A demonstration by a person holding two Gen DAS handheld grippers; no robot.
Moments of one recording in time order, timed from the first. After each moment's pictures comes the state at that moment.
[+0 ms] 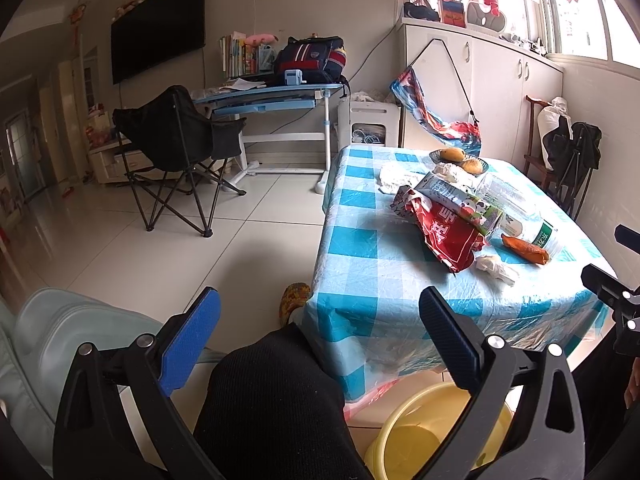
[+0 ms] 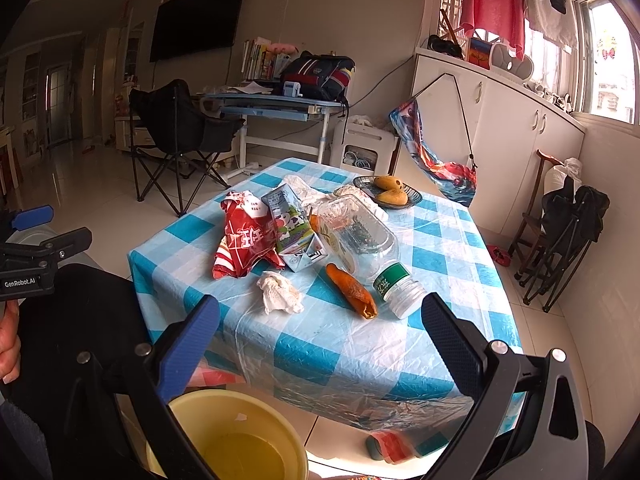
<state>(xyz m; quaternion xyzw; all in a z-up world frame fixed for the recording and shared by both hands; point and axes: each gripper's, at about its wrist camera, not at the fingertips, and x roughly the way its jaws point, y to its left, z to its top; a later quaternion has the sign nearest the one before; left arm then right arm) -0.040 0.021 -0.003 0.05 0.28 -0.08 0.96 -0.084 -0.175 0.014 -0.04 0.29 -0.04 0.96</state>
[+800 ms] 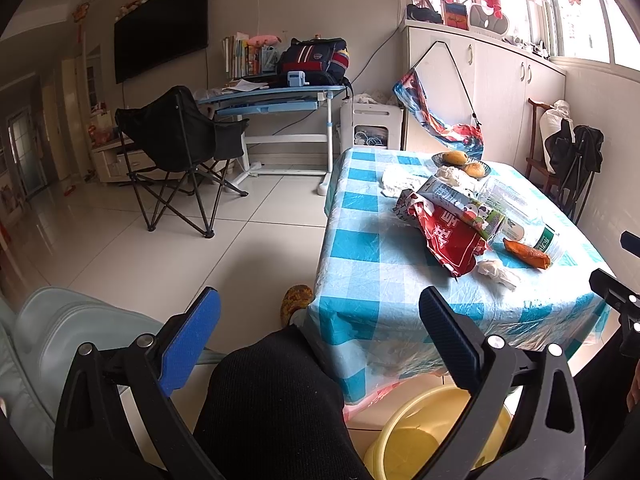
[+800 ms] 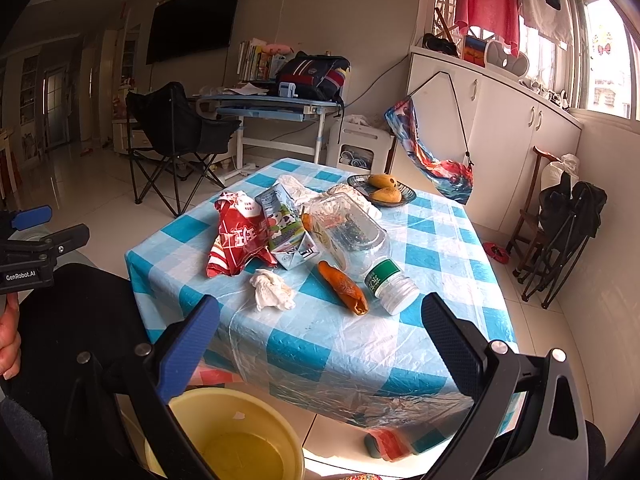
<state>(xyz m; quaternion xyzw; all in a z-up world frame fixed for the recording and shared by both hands) -0.038 0.027 -0.004 0.05 0.28 -0.08 0.96 -0.087 -0.179 0.012 -0.04 0.28 -0.04 0.96</state>
